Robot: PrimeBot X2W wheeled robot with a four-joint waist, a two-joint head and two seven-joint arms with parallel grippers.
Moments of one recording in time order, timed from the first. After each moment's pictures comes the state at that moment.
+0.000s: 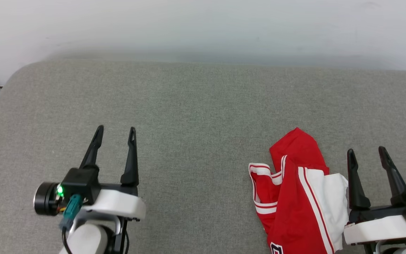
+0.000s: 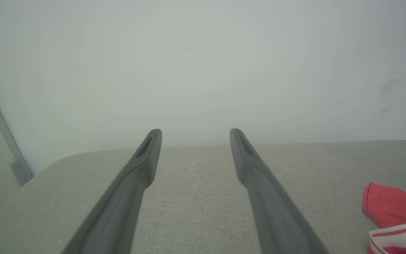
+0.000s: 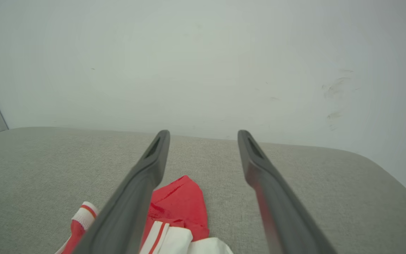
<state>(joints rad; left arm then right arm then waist) -0.21 0.35 -0.40 0.01 -0.38 0.30 -0.26 0.00 -0.05 -0.10 -0.02 0.06 0.13 -0.26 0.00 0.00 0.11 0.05</state>
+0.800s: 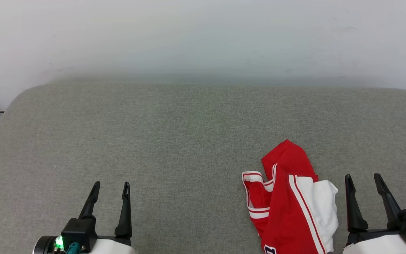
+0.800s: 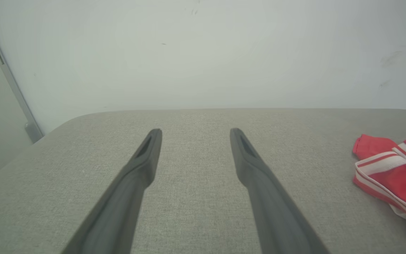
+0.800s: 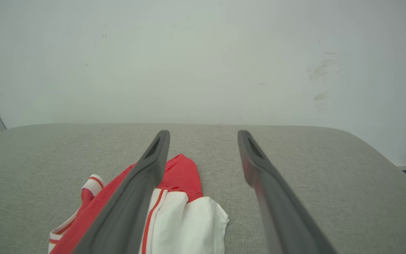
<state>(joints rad) 0.07 0.12 -0.09 0.05 -0.13 0.03 -0.26 0.08 -0.05 -0.10 0.04 0.10 0.13 -0.26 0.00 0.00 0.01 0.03</state>
